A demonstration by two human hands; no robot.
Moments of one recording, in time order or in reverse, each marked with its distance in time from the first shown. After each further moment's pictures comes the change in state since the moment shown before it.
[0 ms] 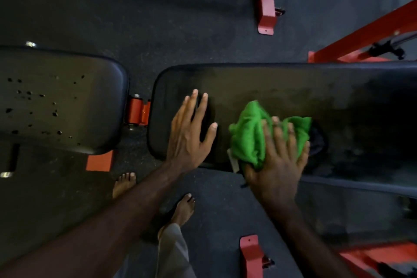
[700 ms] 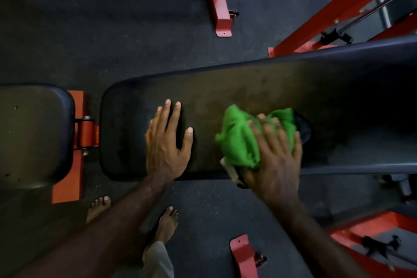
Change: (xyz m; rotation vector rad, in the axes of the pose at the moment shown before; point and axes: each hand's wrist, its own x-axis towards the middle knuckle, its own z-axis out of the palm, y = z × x) left_hand 0.012 0.059 0.035 0.019 0.005 -0.046; right_hand 0.004 0.092 -0.035 -0.063 0.073 -0.041
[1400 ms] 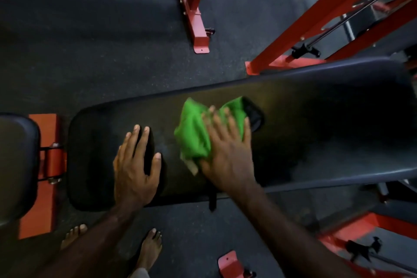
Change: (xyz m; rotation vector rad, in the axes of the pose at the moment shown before) left_hand 0.002 0.002 -0.001 -0.006 0.009 -0.032; right_hand 0.071 -0.008 -0.001 -0.019 -0.099 -0.090
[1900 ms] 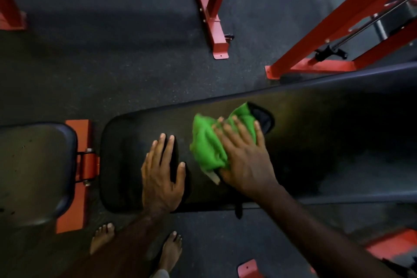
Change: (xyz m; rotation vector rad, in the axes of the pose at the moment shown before) left_hand -0.003 0.001 -0.002 0.034 0.003 0.025; right_hand 0.017 0.002 0.004 0.003 -0.014 -0.179
